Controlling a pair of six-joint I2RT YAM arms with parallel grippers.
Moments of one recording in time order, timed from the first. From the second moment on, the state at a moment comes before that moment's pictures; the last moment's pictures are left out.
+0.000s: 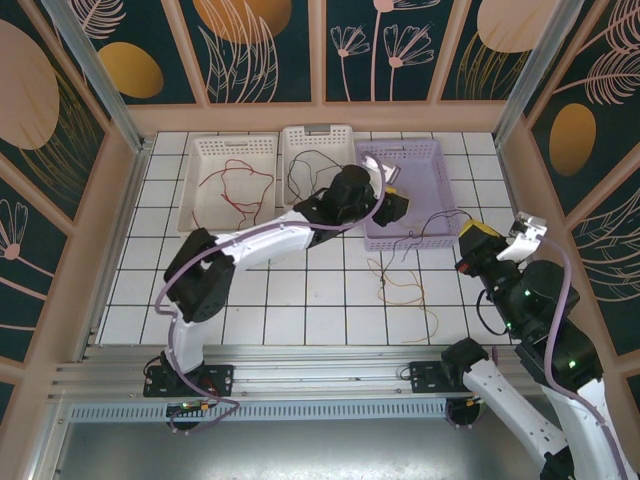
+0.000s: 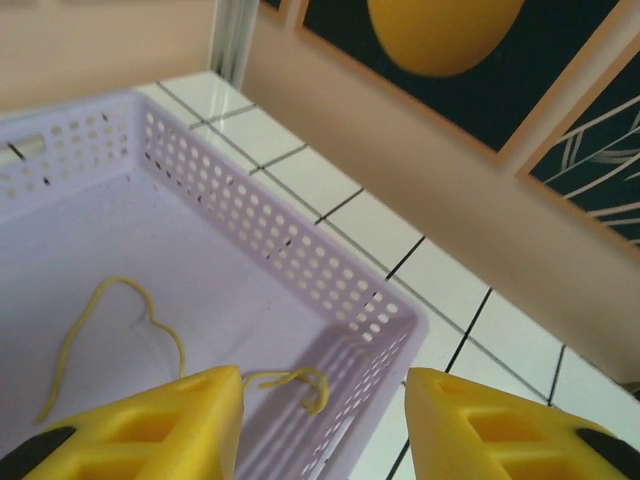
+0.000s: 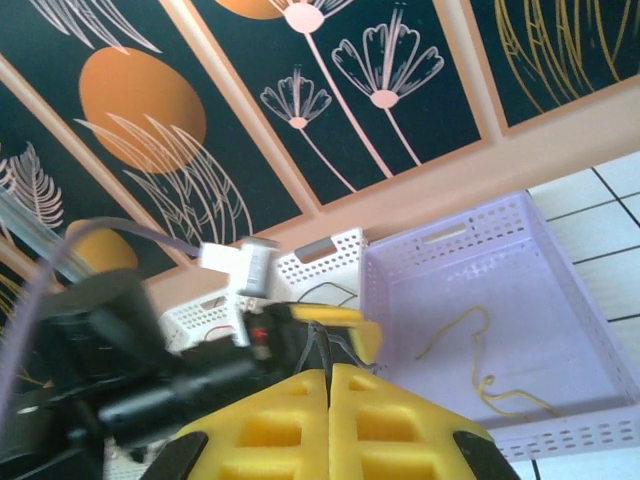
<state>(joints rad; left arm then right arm) -0.89 1.95 1.55 0.09 0.17 -0.32 0.51 0.41 0.99 -0.70 0.27 0.53</state>
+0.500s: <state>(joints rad) -0.89 1.47 1.11 0.16 0.20 -0.44 0.51 0.38 0.98 -0.72 0.34 0.55</state>
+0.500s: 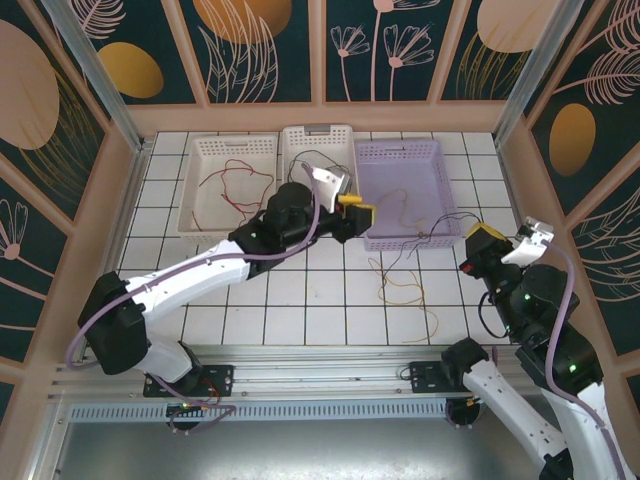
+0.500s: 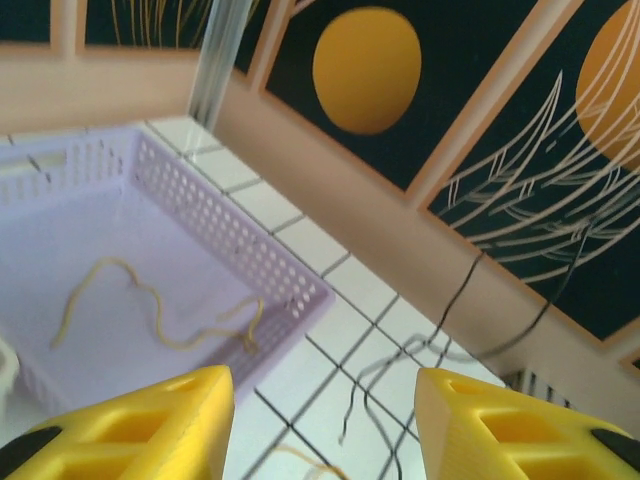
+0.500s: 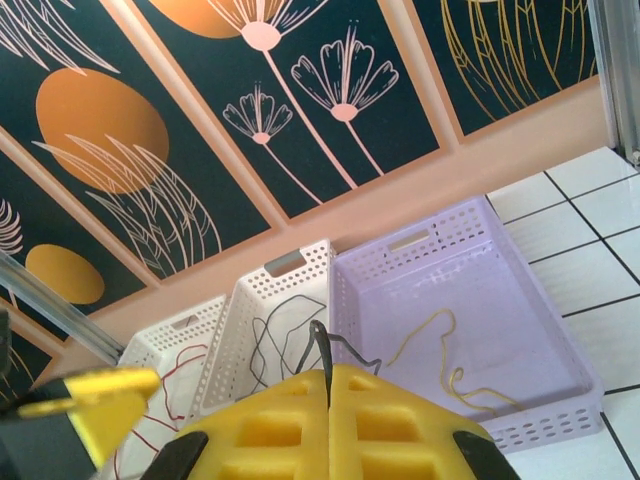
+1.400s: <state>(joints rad) -0.91 1.66 0.88 0.25 0.44 -0.78 0.51 0.38 0.97 -0.71 0.31 0.55</state>
